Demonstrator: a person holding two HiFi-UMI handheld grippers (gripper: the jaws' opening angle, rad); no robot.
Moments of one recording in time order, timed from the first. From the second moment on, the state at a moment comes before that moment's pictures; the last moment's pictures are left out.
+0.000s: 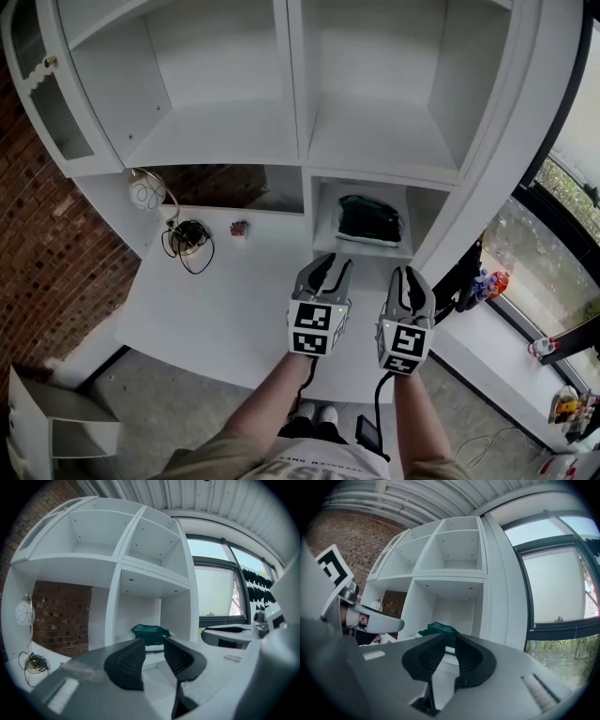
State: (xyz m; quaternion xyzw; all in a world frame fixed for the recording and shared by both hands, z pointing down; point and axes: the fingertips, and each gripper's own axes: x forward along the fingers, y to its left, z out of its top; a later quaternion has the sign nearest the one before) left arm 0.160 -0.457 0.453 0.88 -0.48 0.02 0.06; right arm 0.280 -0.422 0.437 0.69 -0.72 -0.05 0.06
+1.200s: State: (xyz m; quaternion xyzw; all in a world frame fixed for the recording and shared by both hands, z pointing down) left arm 0.137 -0.340 0.407 0.89 -0.46 -0.03 0.01; right arm 0.238 -0.308 0.390 0.67 -0.74 -0.02 -0.02
